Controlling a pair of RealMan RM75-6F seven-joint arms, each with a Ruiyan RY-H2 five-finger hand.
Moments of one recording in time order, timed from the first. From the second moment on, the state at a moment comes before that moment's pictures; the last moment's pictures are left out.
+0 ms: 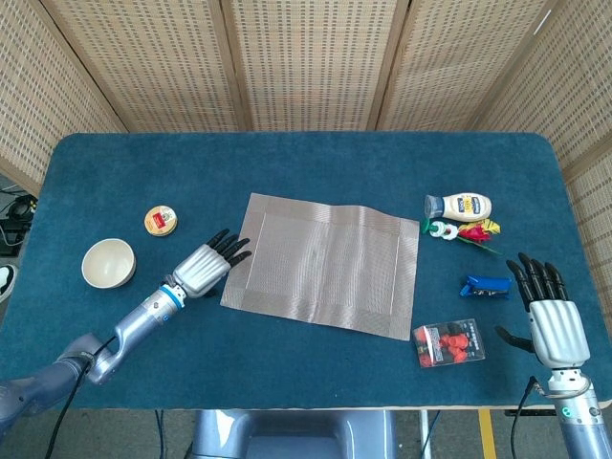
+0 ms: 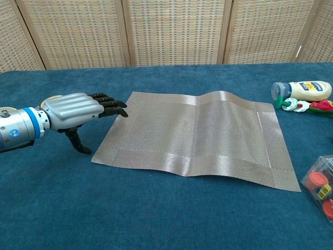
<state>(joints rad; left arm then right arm) -0.77 -1.71 -0.03 -0.86 1.70 0.91 -0.04 0.17 -1.22 0.04 -1.48 -1.49 1.51 0.05</state>
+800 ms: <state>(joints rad) -0.83 -1.75 -0.03 -0.89 1.66 0.92 0.03 0.16 -1.22 0.05 -1.49 -1.53 1.52 0.04</state>
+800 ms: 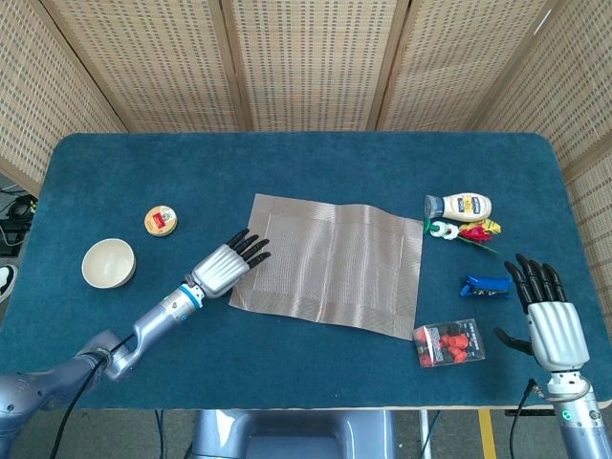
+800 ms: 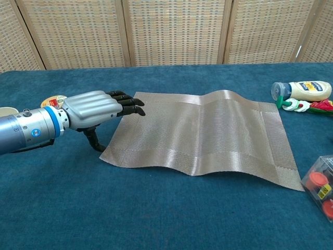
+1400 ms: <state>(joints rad) -0.83 -1.75 -0.01 -0.94 1.62 0.91 0.05 0.14 -1.20 0.06 -1.51 -1.55 1.54 0.06</state>
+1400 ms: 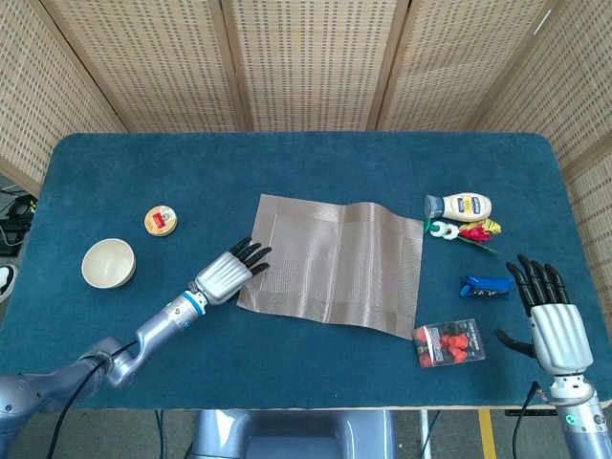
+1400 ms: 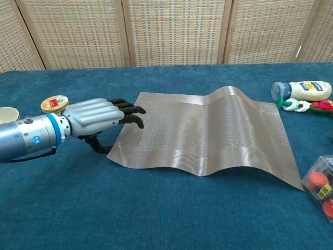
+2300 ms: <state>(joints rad) -0.81 -1.79 0.02 -0.90 1.61 0.94 0.02 0.13 -1.18 0.06 -1.53 -1.59 1.56 0.07</state>
